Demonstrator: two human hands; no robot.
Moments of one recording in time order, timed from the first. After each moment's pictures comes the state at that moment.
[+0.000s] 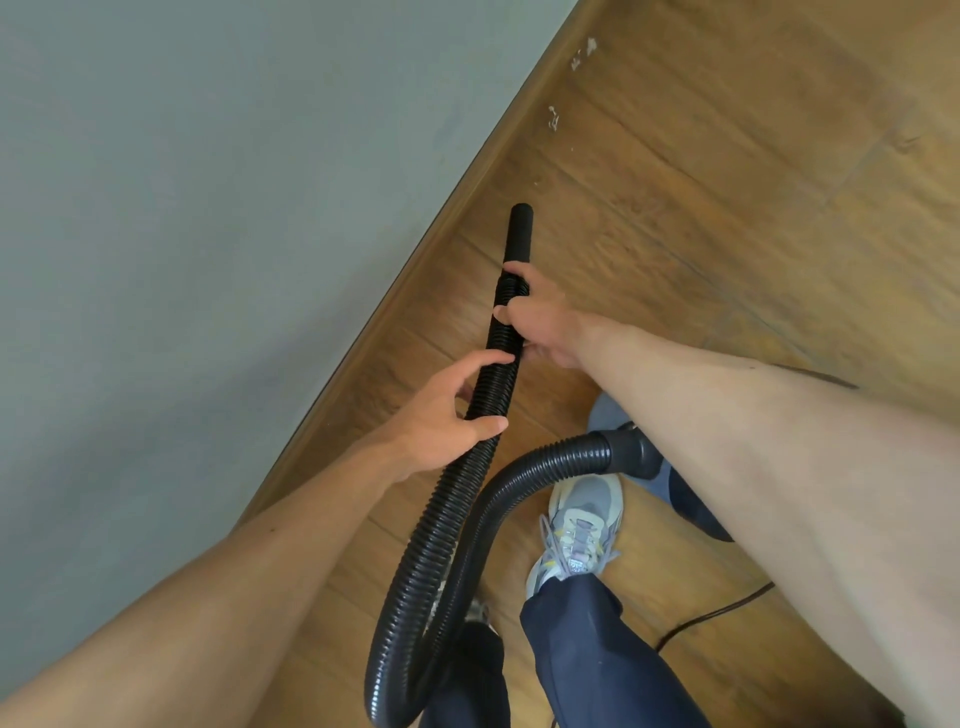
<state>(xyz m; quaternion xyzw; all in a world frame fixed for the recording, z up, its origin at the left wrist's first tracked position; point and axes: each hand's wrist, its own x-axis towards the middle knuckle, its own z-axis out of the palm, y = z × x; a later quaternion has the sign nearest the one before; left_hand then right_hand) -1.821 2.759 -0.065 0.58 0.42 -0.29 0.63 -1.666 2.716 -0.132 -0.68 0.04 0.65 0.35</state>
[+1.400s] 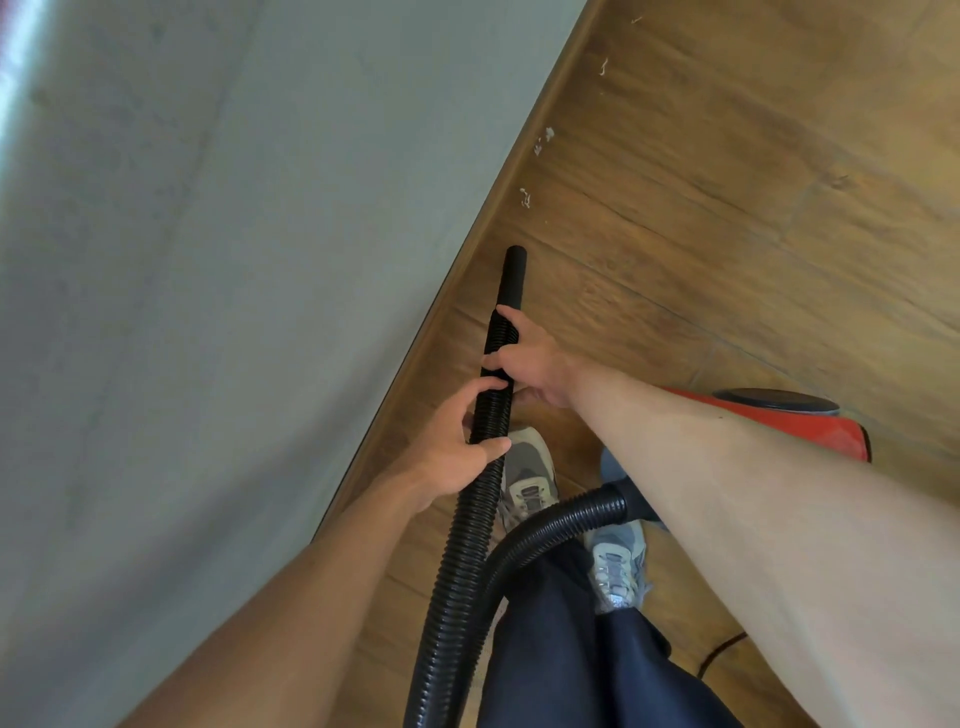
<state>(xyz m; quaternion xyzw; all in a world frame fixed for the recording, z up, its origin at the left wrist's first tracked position) -1.778 2.803 -0.049 0.60 0.43 -0.29 0.61 -1.646 2.749 -0.113 -0.67 0.08 0.65 0.36</state>
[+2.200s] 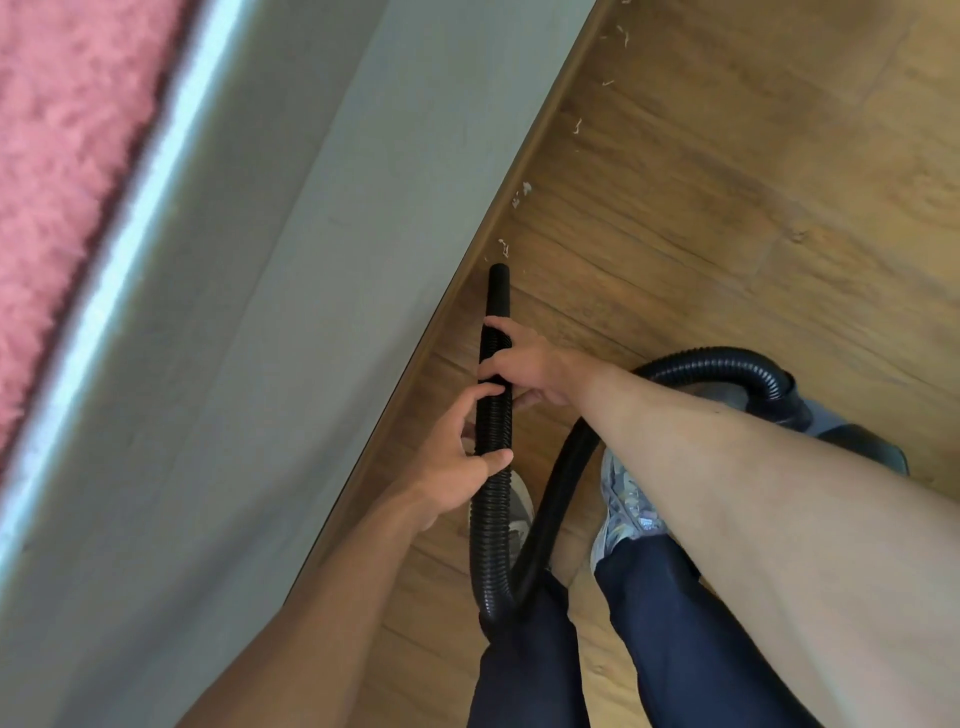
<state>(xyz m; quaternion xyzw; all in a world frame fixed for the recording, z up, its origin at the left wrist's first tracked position) -1.728 2.814 -0.050 0.56 0.45 -0.26 0.64 -1.577 2.771 -0.102 -0.67 0.03 0.68 0.29</state>
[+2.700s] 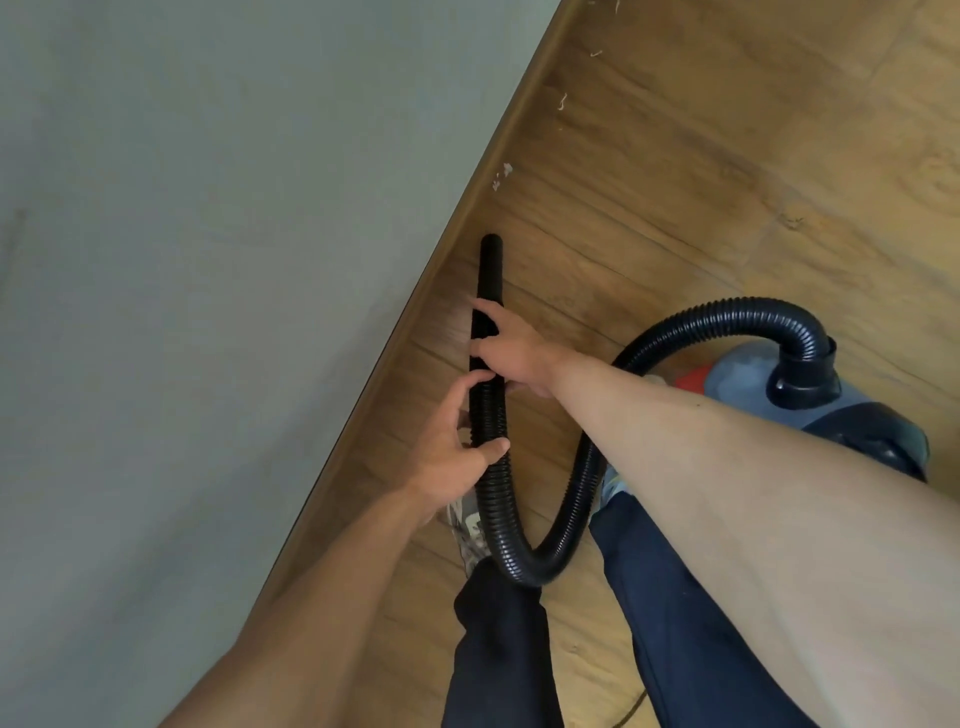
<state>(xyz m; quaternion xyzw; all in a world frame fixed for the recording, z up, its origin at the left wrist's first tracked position) -1.697 2.786 -0.052 0.53 0.48 -0.24 0.65 -1.558 2.756 -0.115 -0.68 0.00 0.67 0.31</state>
